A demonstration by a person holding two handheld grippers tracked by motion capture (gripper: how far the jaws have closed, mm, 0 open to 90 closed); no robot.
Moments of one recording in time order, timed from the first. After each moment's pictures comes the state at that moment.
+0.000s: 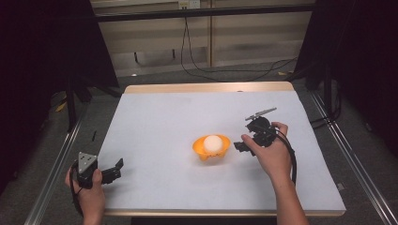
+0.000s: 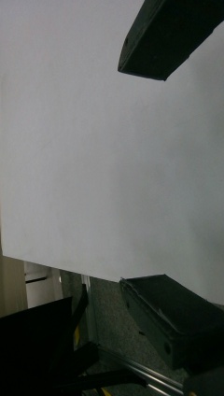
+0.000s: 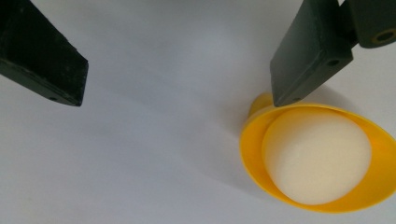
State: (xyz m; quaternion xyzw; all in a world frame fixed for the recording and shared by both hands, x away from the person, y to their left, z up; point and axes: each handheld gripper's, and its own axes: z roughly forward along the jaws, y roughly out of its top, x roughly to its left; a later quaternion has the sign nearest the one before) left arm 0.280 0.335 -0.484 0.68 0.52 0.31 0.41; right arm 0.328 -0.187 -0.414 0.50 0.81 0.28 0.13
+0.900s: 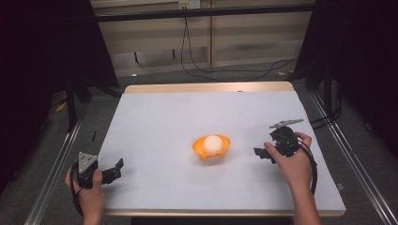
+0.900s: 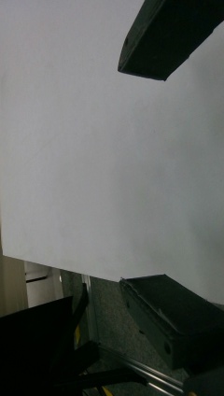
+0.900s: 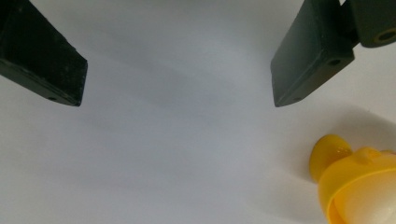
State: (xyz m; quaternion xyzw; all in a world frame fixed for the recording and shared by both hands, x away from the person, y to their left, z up) left arm 0.280 0.335 -0.484 0.68 0.52 0.31 0.41; right arm 0.302 -0.247 -0.436 0.54 0.78 0.29 0.15
